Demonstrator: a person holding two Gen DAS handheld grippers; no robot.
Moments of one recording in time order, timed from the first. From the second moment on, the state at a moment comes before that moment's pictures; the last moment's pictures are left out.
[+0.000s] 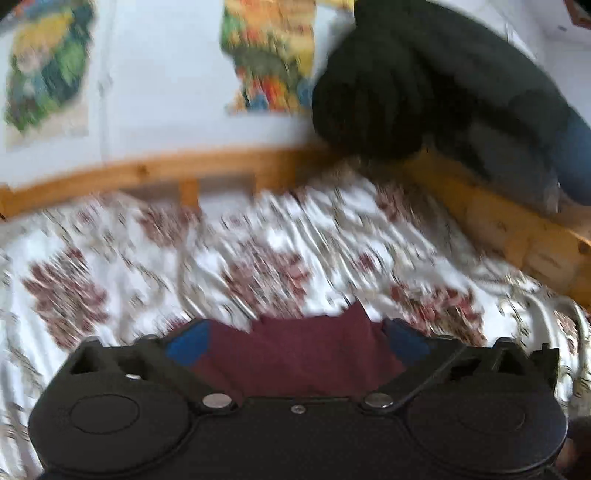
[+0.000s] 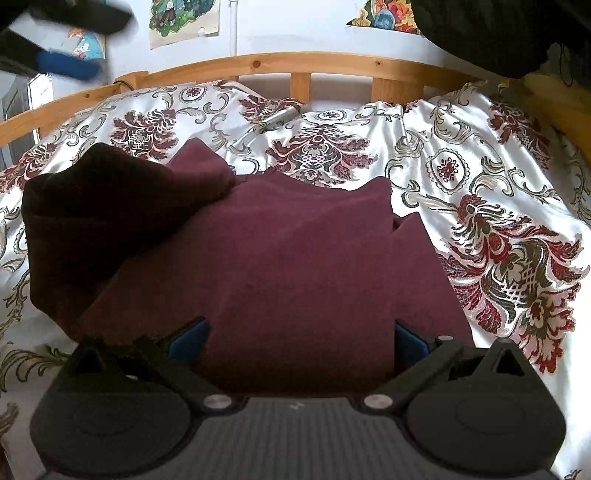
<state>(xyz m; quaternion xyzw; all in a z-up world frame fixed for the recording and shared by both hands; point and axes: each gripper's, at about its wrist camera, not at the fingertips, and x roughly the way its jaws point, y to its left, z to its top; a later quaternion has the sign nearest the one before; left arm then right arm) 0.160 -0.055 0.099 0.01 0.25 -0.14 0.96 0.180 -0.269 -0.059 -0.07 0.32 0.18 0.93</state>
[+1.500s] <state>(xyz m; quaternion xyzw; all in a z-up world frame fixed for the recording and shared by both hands) 0.116 -0.050 0.005 0.07 0.32 -0.12 0.94 0.278 -0.219 -0.006 0.17 0.38 0.29 0.86</state>
